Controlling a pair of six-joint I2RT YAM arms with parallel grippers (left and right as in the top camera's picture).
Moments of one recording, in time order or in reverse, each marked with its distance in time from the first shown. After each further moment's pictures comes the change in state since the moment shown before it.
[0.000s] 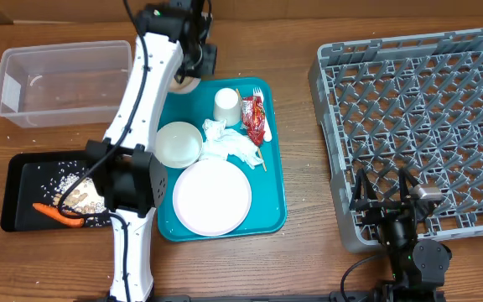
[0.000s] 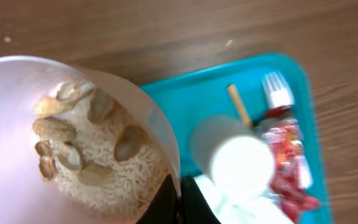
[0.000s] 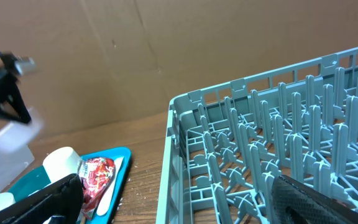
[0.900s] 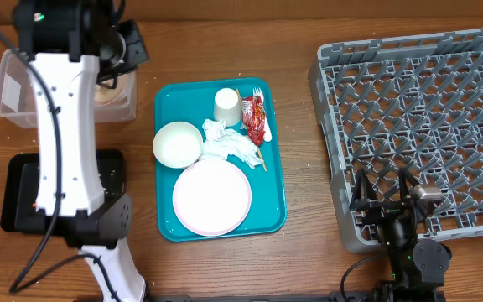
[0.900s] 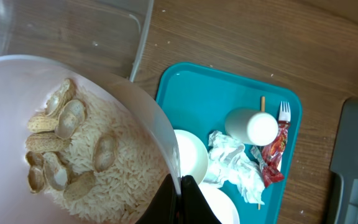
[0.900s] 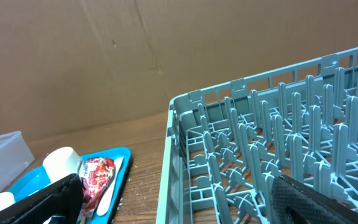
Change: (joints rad) left arm 0.185 -0.312 0.145 -0.348 -0.064 -0.315; right arm 0.000 0.000 0.000 0.000 0.000 0.000
